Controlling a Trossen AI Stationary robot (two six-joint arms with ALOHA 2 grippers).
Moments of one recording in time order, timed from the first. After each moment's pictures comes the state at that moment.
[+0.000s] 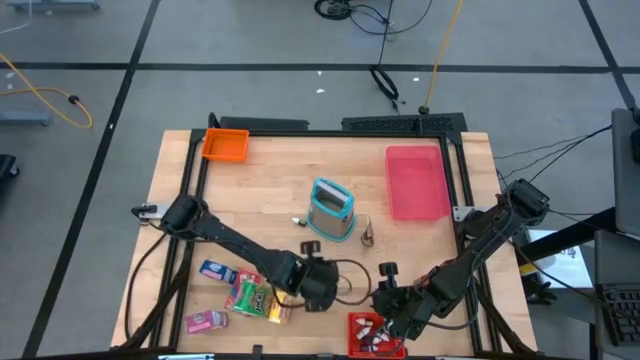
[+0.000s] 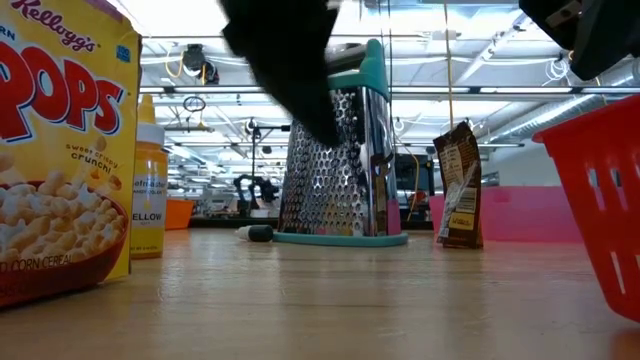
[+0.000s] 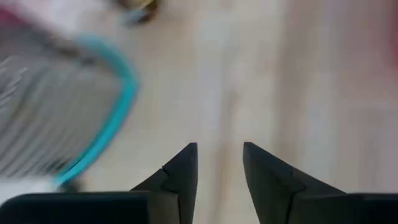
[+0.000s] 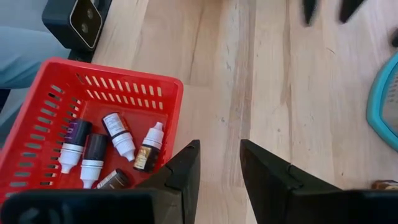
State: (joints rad) left arm -0.43 2.07 1.67 -0.80 -0.40 -0.43; right arm 0.78 1.64 1.11 -0.48 0.42 0.52
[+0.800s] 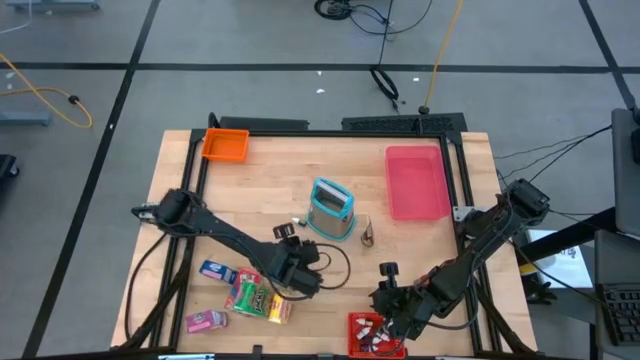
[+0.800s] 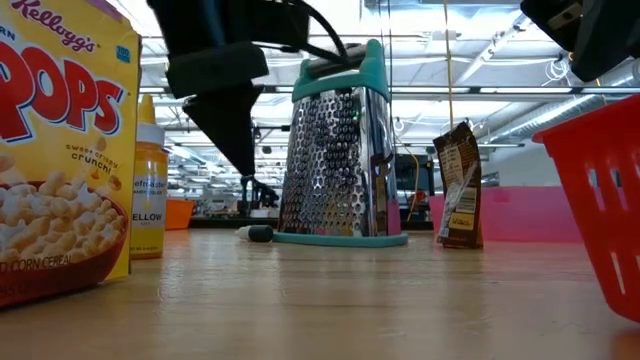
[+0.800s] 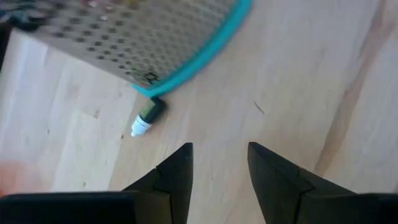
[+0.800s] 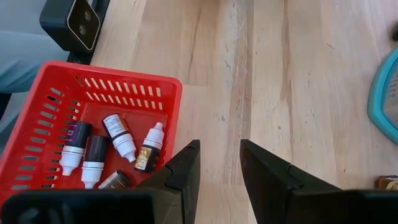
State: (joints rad) left arm -0.41 1.96 1.48 -1.01 -0.54 -0.67; right arm 0.78 1.64 1.11 -0.48 0.42 0.54
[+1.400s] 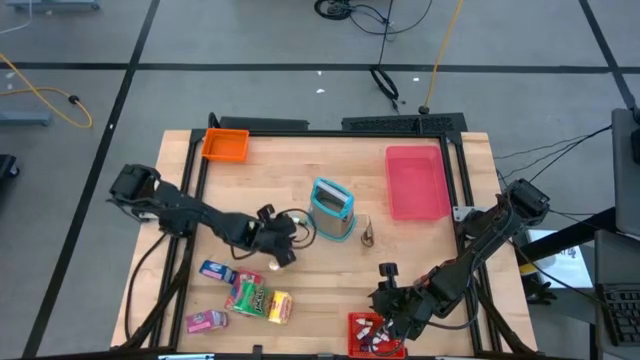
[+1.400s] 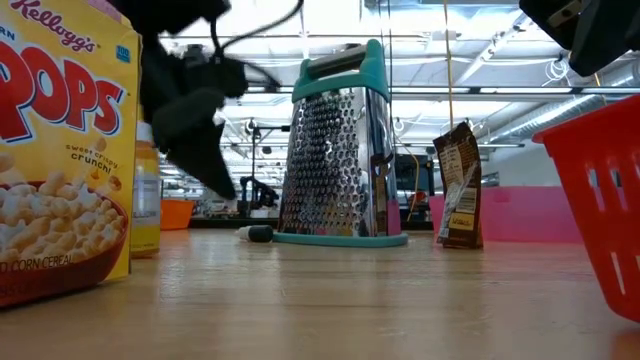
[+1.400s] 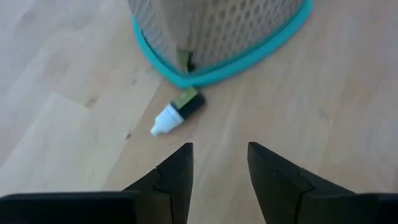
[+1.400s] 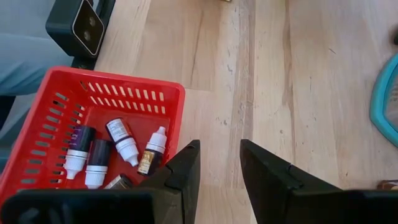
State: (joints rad) left arm -0.27 1.59 0.81 -0.27 -0.45 -0.55; right arm 0.78 1.64 1.11 -0.46 0.42 0.54
